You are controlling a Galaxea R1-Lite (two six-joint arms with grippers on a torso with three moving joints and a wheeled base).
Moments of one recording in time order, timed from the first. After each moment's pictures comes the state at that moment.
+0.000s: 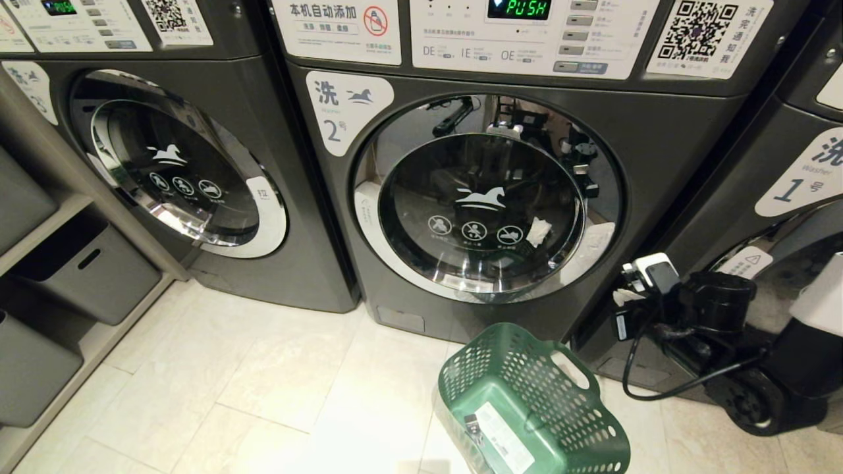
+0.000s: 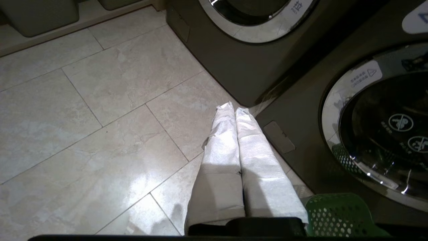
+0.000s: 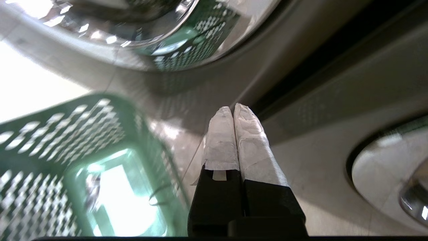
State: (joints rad) left arm 0.32 0.48 -0.58 0.25 0.09 -0.43; right arm 0.09 2.06 -0.56 -1.29 -0.09 -0.26
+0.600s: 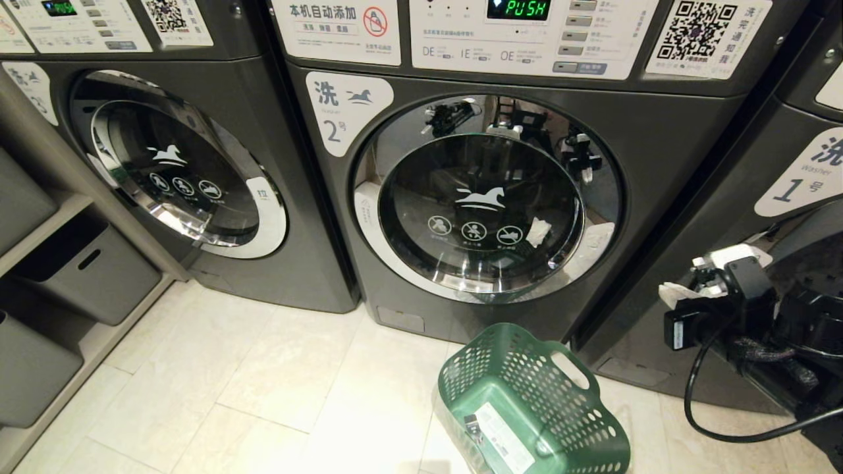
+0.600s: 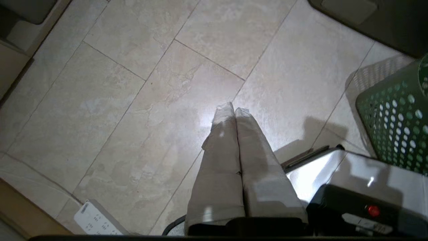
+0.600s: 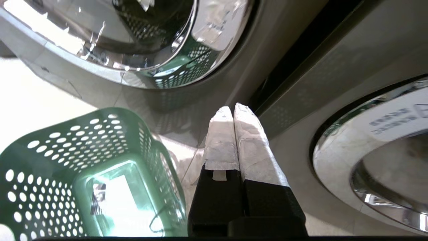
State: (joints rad) left arm 0.31 0.32 -0.16 0.26 -0.01 0.00; right arm 0.07 1.74 -0.35 -1.29 -0.06 -0.26
